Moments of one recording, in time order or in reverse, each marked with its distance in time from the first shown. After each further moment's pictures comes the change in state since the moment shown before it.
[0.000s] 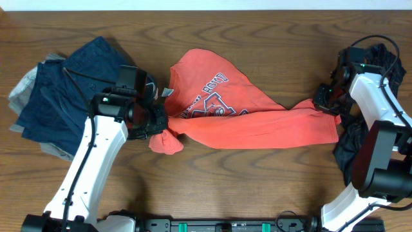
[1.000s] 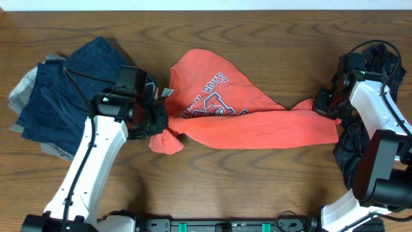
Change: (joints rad) left arm 0.000 0.000 0.000 0.002 0.000 0.000; right arm 0.000 -0.071 -0.090 0.048 0.012 0.003
